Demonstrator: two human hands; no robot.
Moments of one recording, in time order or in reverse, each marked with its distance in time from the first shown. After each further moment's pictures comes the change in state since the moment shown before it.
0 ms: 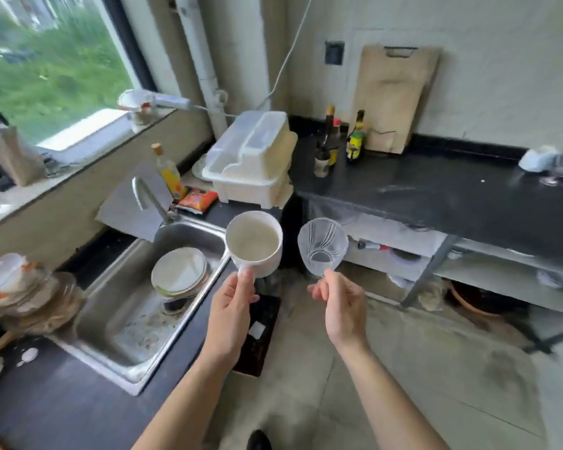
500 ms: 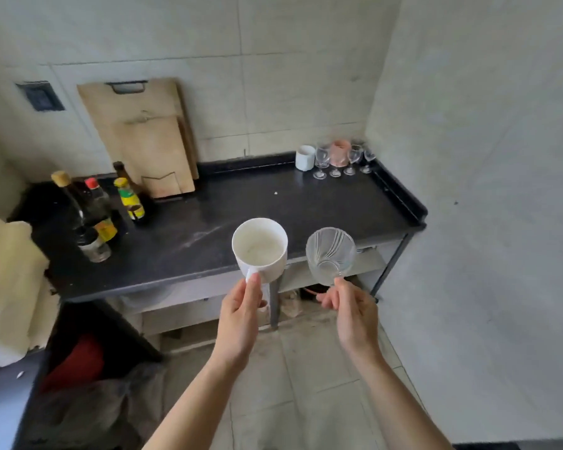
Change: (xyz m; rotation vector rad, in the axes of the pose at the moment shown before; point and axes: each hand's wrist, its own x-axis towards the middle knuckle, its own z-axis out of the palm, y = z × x) left_hand 0.133 -0.005 0.418 -0.007 -0.652 -0.065; right_hand 0.178 -0.021 -0.331 -0.169 0.663 -0.044
